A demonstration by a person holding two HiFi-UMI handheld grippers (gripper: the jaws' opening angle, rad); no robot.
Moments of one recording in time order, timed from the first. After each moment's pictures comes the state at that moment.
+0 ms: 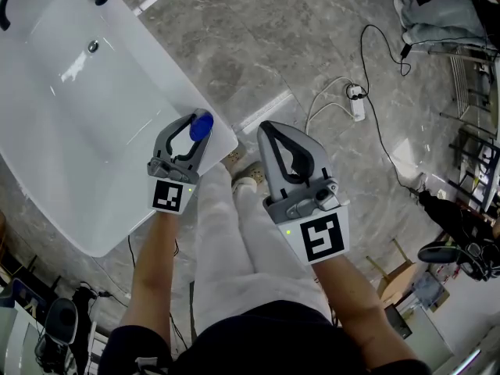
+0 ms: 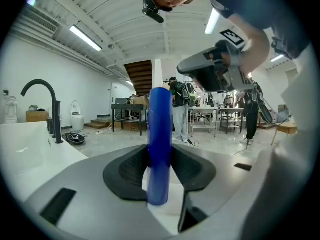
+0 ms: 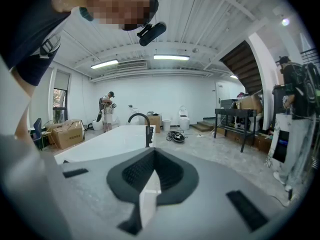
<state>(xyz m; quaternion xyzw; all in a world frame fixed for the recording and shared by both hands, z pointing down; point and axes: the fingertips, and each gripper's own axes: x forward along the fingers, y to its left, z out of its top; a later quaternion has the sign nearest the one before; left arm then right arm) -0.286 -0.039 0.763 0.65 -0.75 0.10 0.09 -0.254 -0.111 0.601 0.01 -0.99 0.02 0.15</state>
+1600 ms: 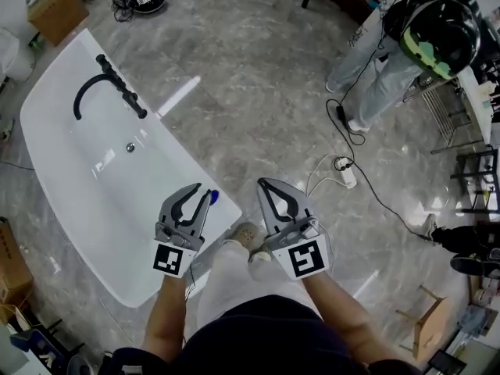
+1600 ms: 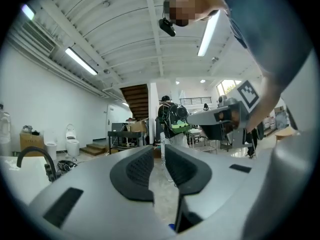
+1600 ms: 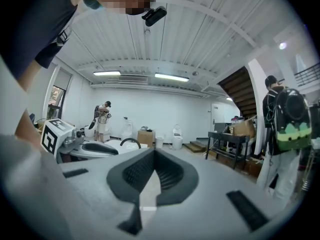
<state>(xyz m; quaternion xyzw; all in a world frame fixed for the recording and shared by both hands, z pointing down) -0.301 -0.046 0.493 0.66 -0.76 0.01 0.01 -0.236 -0.128 0.442 0.05 -1.00 -0.04 0.05</state>
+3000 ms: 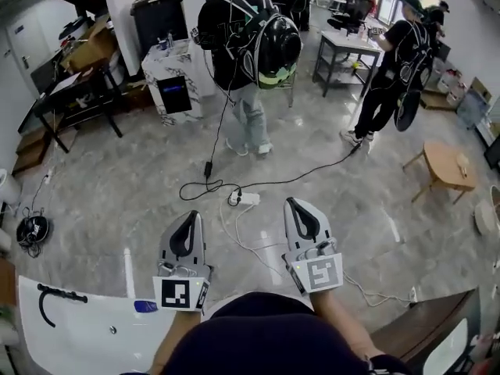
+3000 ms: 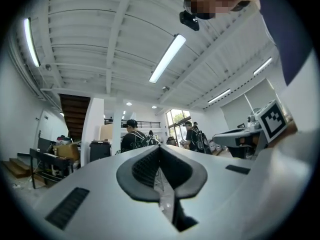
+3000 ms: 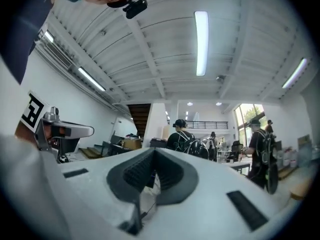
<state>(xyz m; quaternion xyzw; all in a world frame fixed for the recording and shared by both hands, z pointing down) 0.114 -0.208 0.274 0.86 -0.50 -0.06 -0.11 0.300 -0.199 0.285 0.60 -0.80 -0.11 -0.02</state>
